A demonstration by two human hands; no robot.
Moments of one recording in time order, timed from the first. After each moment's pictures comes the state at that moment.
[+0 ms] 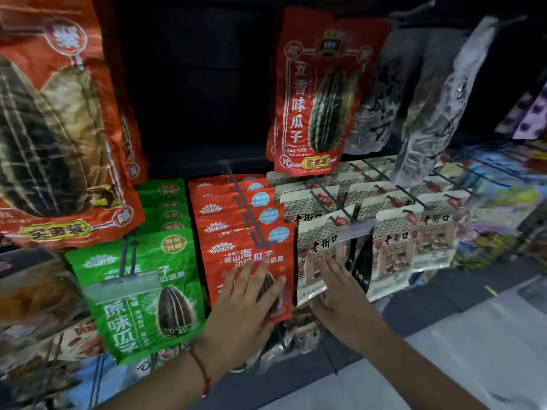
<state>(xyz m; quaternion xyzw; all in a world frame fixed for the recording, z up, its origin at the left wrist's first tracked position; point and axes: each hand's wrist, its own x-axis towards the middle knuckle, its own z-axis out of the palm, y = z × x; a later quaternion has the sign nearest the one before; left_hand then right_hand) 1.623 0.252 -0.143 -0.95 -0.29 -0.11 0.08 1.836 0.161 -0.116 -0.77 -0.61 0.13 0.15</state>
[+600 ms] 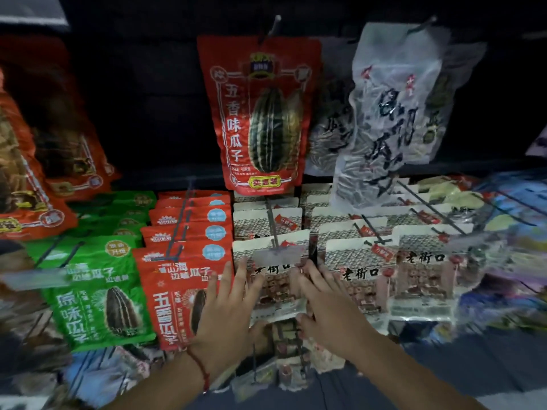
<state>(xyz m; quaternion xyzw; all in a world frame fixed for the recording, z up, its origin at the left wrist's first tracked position) 1.786 0.211 -0.131 -0.87 -0.49 -0.04 0.10 1.995 0.161 -0.108 -0.66 -0.74 0.08 0.10</state>
